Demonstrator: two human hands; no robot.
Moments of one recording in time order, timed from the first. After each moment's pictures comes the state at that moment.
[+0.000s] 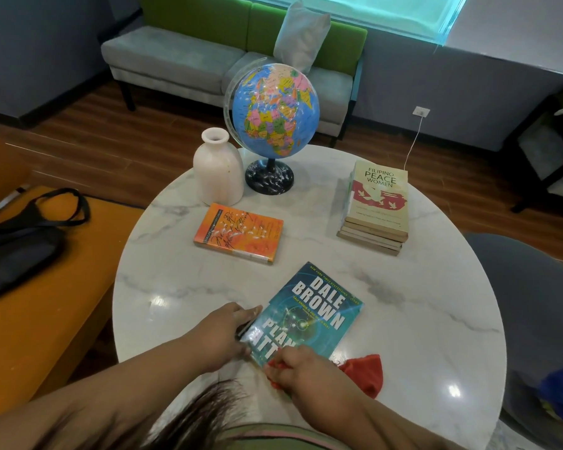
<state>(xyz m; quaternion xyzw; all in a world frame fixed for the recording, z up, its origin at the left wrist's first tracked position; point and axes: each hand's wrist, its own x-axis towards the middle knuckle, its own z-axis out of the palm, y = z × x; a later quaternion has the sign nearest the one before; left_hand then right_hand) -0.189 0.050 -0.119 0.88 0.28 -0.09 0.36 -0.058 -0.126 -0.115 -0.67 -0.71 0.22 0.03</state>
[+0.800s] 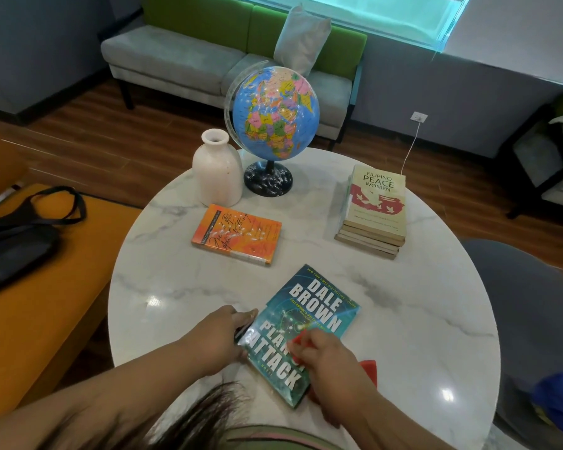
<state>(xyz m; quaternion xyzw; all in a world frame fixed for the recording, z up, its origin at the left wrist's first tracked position) -0.188 0.045 -0.117 0.89 0.30 -0.09 0.34 -0.038 -0.138 -0.112 -0.78 -0.58 0.15 0.16</state>
